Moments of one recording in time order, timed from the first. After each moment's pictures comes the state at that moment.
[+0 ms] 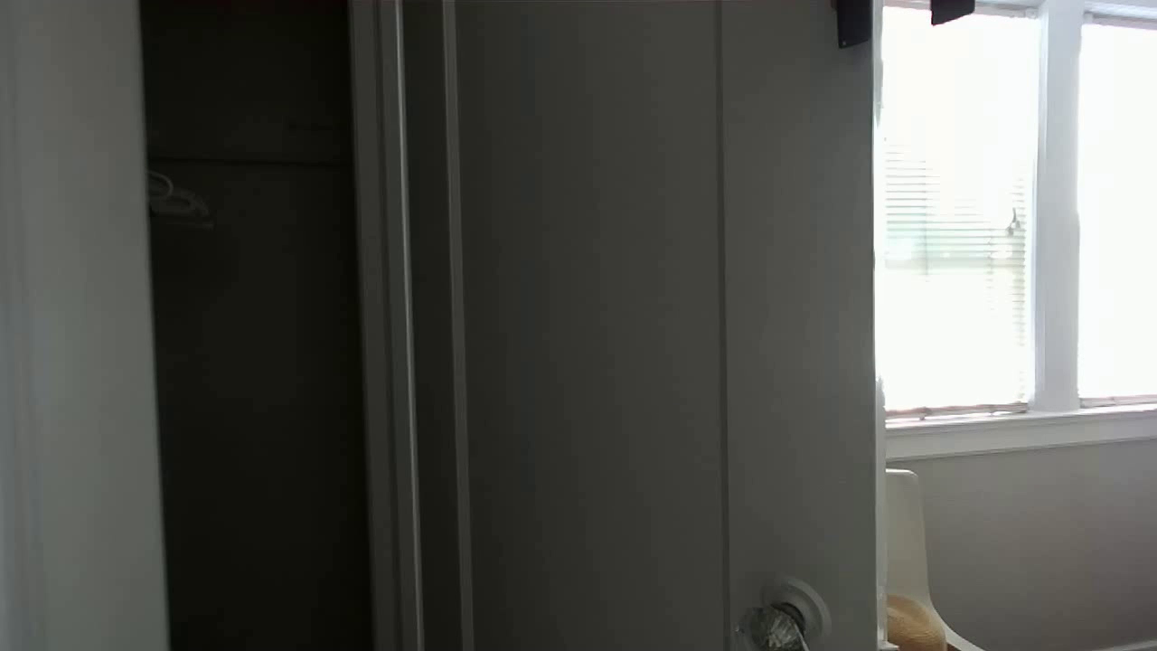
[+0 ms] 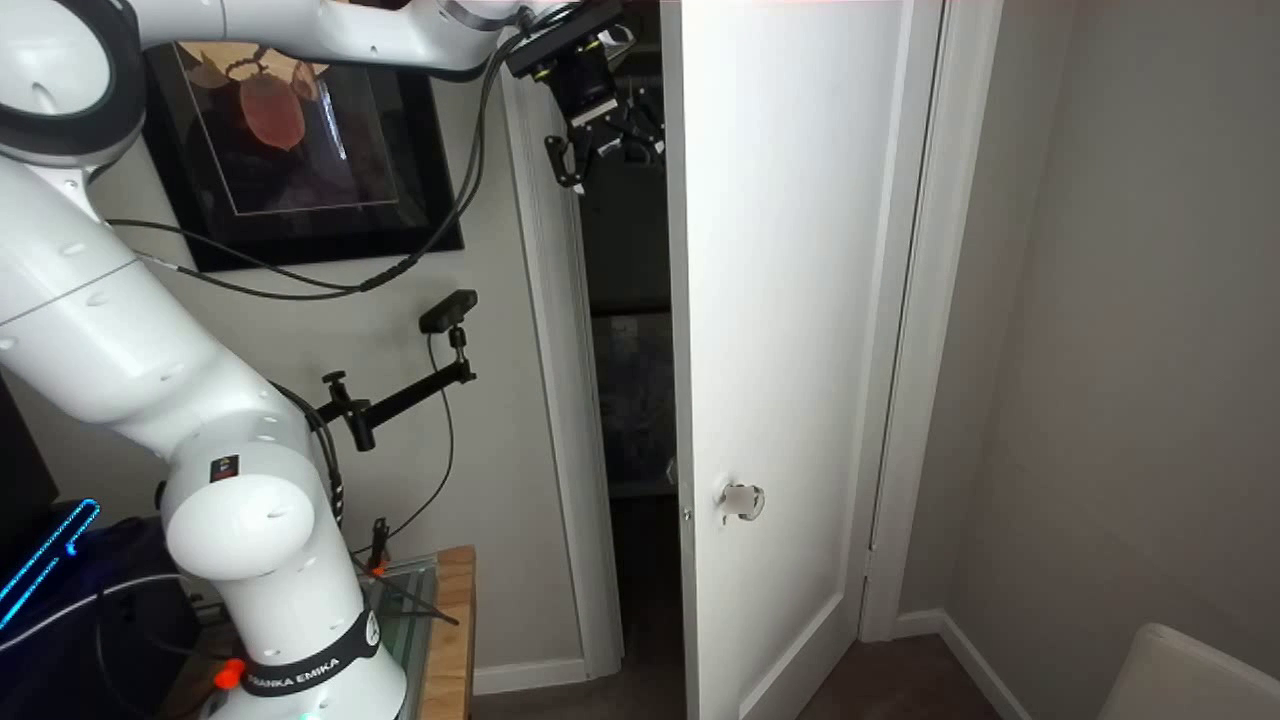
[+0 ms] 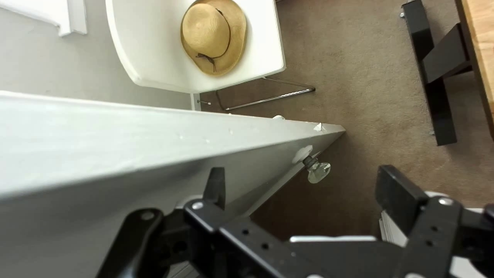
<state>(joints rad) 0.34 -0.36 0.23 -1.82 -0.41 1.54 -0.71</state>
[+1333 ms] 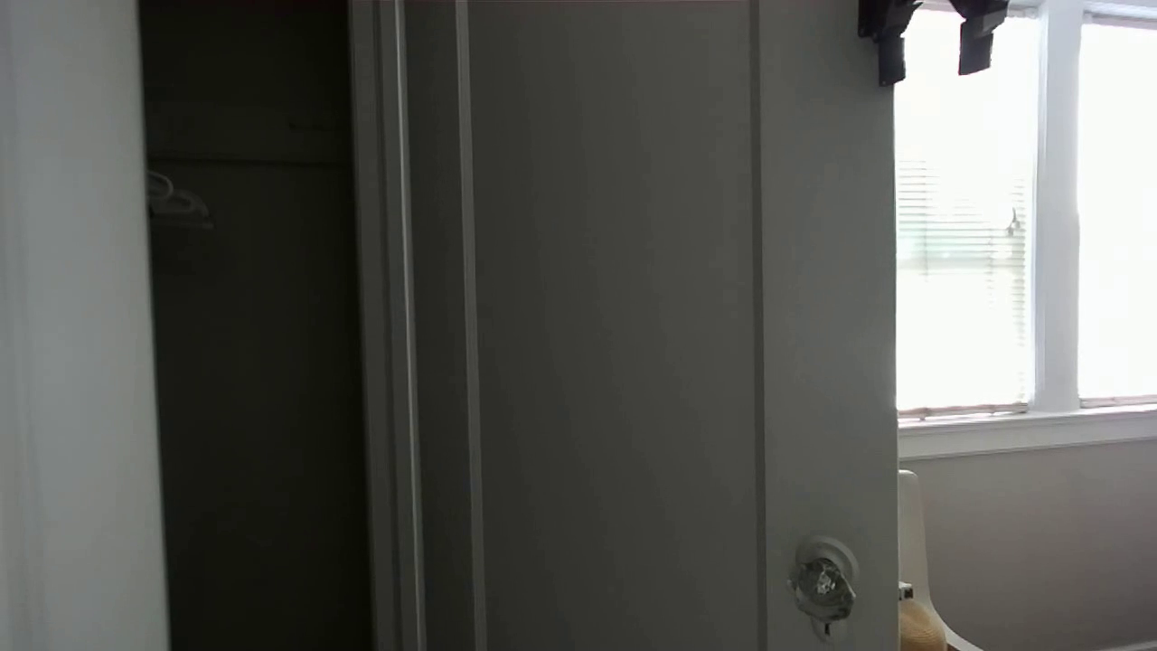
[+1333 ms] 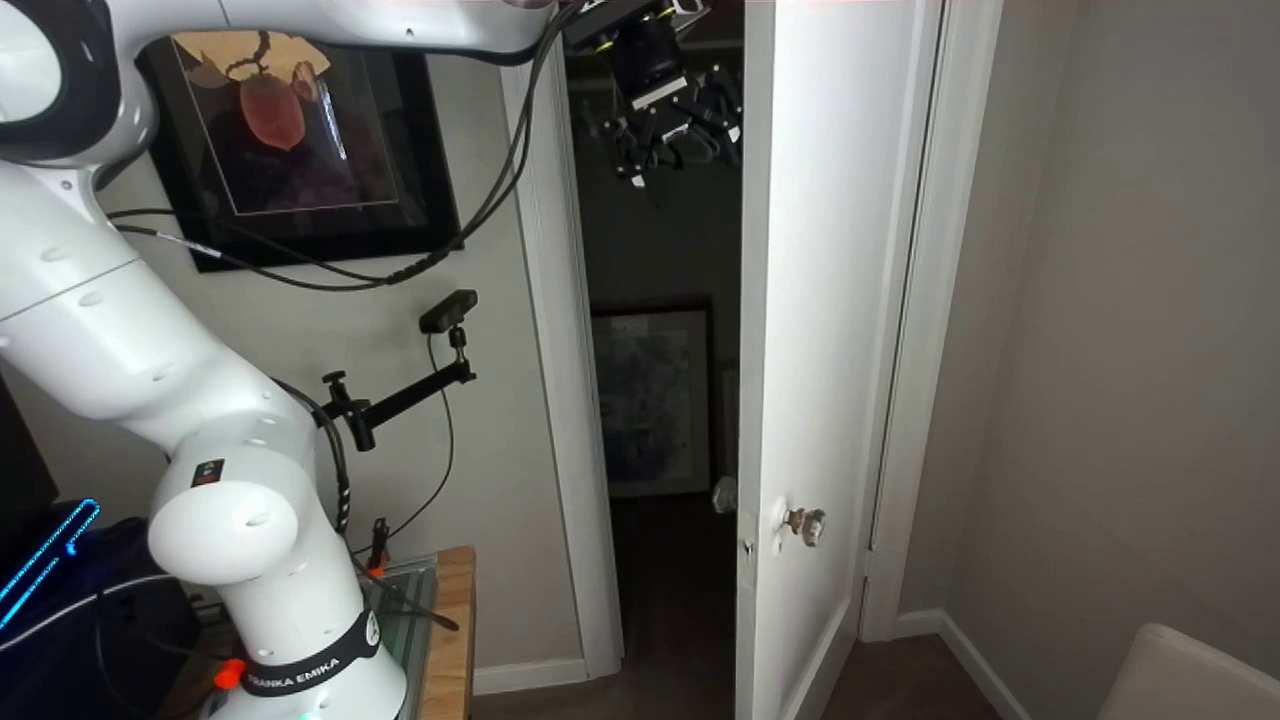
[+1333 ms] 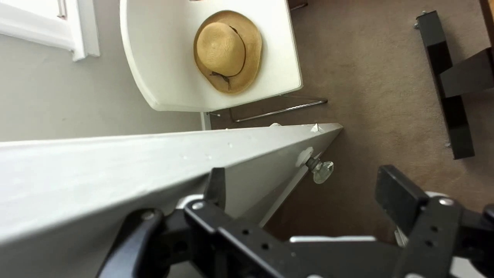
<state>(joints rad) 0.23 -0.36 0.09 -1.82 -0.42 1.64 -0.91</state>
